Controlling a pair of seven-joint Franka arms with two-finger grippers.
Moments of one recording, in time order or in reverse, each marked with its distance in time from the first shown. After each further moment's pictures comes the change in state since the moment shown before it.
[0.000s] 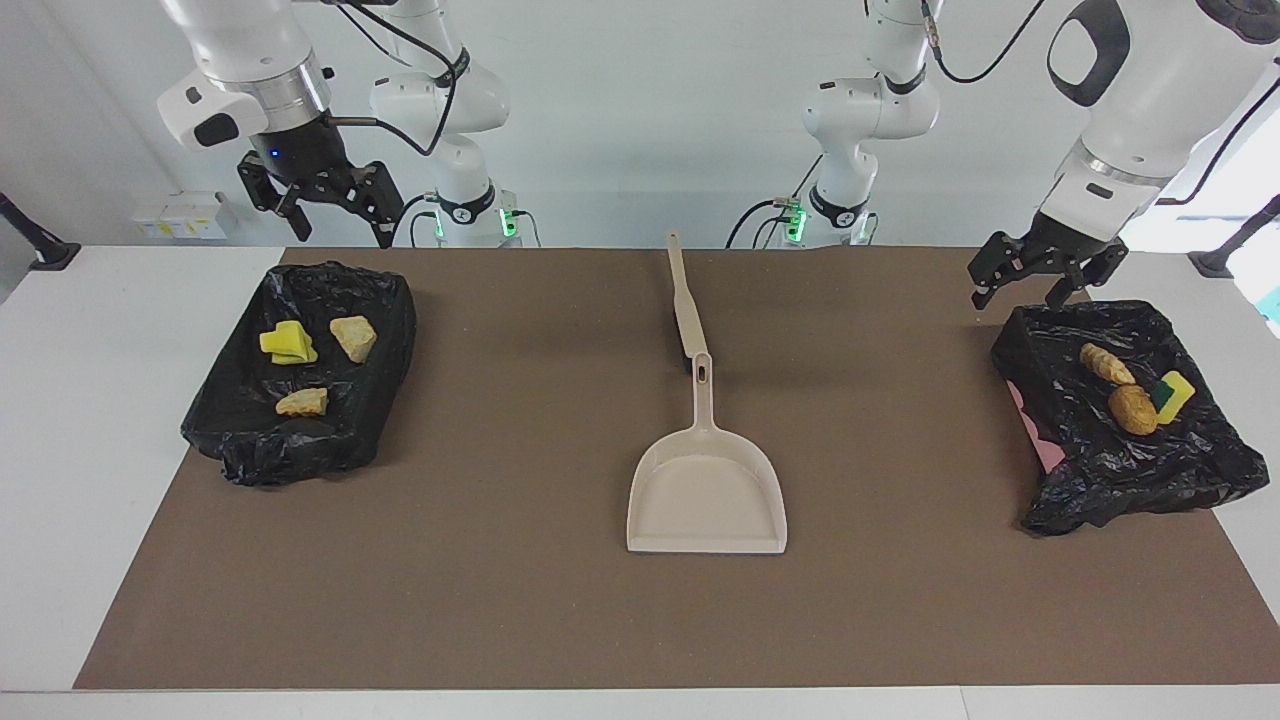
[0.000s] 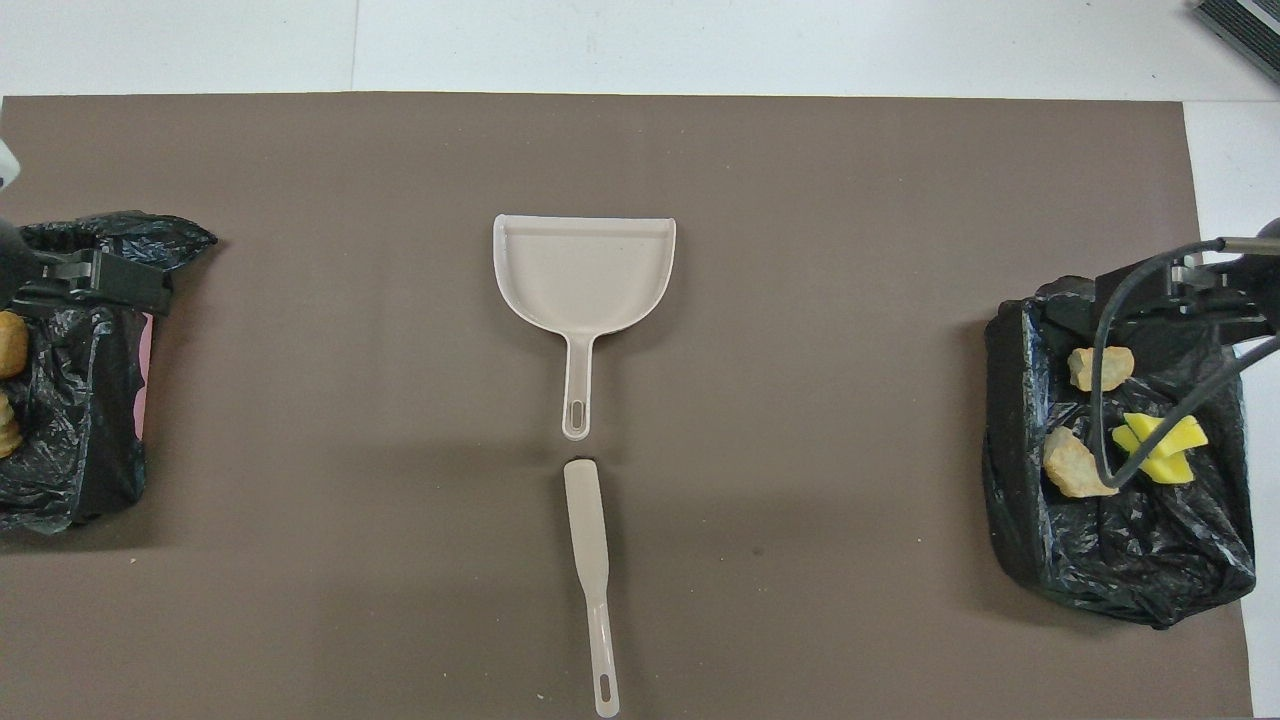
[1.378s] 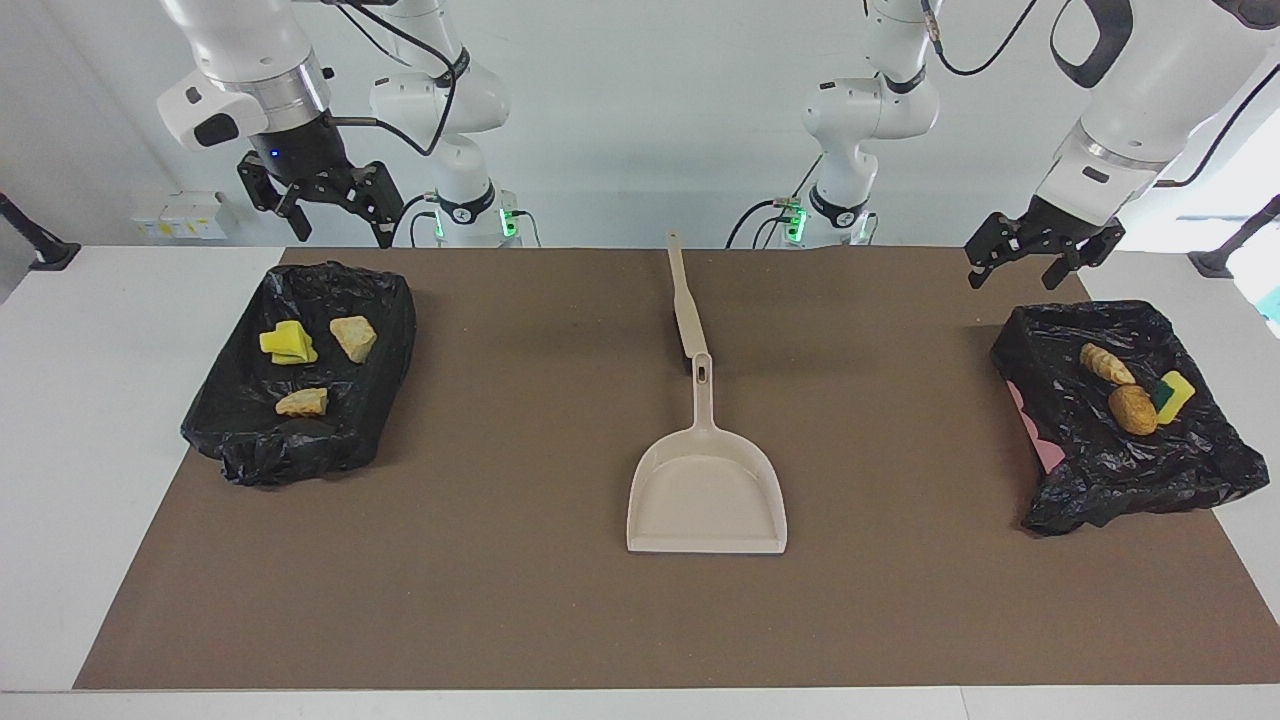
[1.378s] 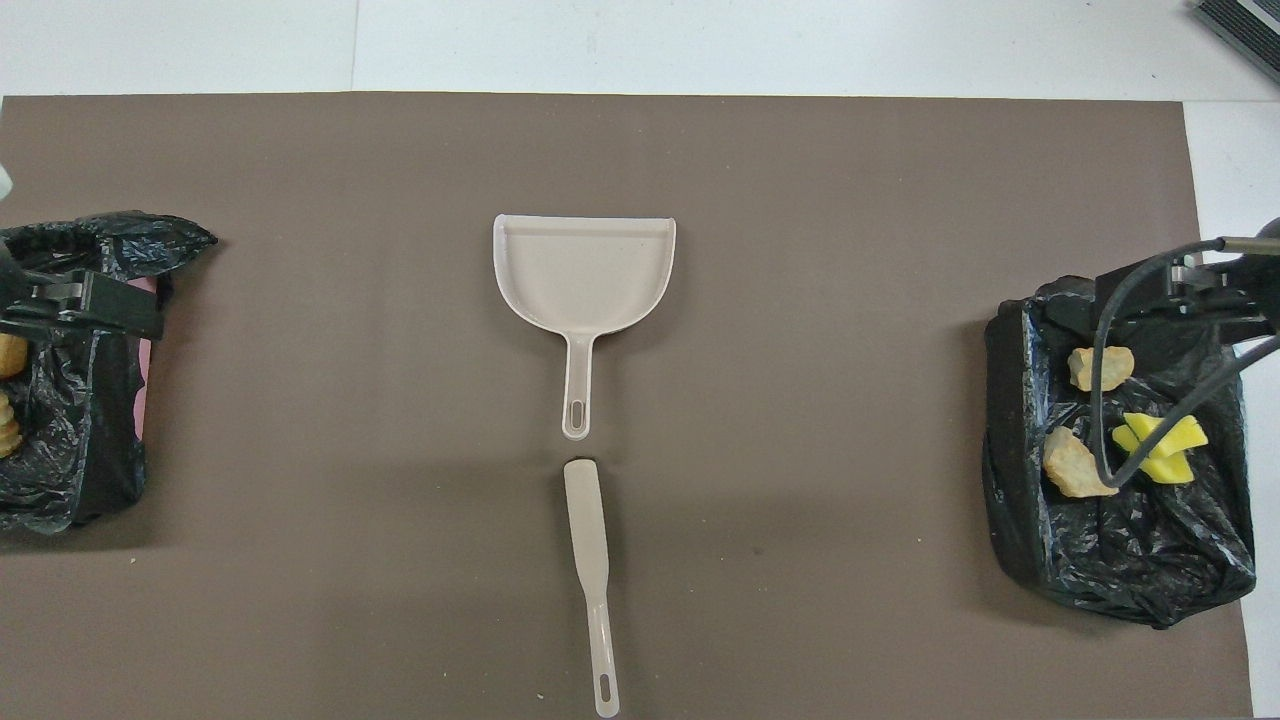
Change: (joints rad) left arm 0.001 -0.008 -0.007 0.015 0.002 -0.066 0.005; right arm 0.000 0.000 0.000 0.000 0.000 0.000 0.000
